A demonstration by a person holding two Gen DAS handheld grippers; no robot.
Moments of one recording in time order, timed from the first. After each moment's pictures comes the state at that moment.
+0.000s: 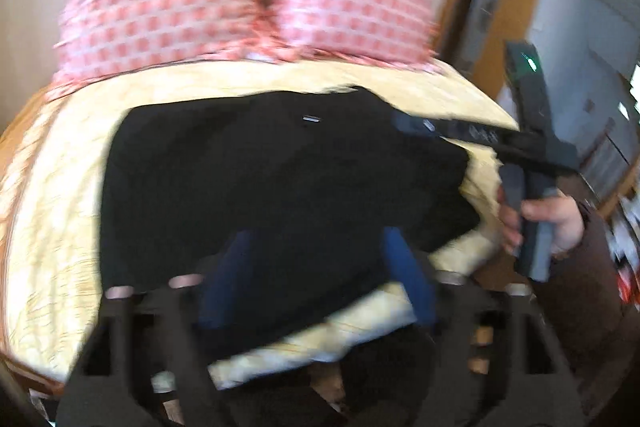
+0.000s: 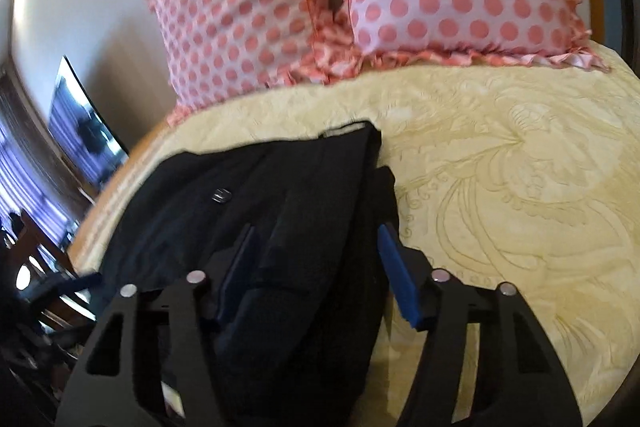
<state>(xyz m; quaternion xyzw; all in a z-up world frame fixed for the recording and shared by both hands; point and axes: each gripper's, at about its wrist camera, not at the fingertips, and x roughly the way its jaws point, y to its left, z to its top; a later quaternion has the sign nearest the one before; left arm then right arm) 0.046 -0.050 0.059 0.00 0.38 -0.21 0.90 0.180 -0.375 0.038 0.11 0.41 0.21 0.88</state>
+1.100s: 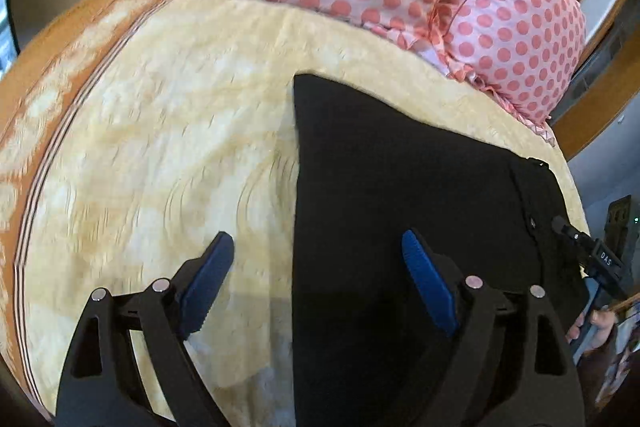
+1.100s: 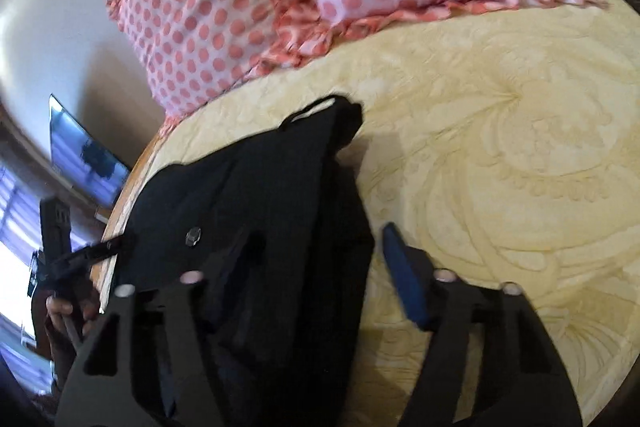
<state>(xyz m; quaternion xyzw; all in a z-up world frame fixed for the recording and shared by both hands) 0.173 0.071 0.024 -0.12 0.47 -0.10 0.87 0.202 -0.400 0.019 0.19 0.45 0.21 0.85</state>
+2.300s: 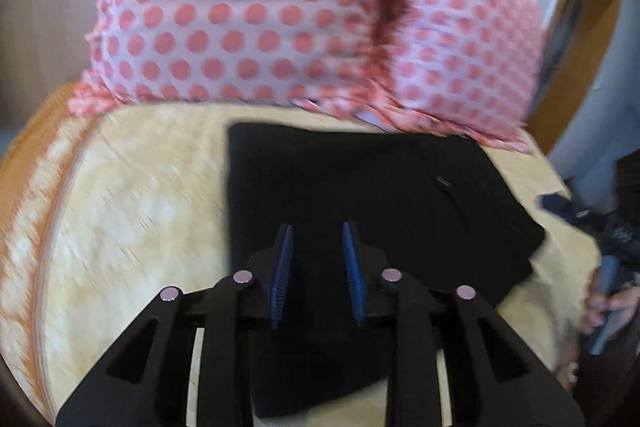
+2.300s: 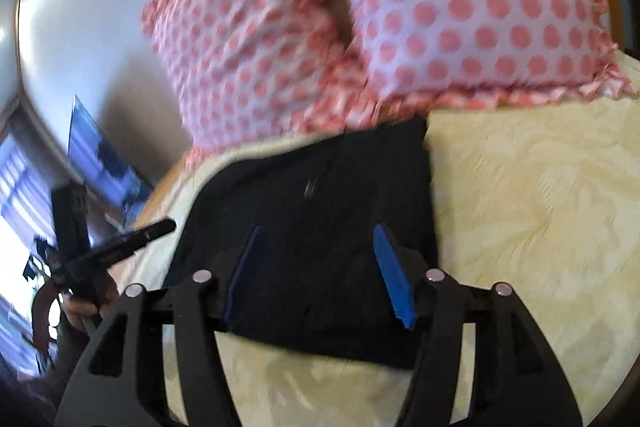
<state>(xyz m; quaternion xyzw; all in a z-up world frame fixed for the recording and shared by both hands) 0.204 0.002 0.069 -0.05 0.39 -0.16 0.91 0.232 -0.376 0.065 0.17 0.40 0.24 0.87</state>
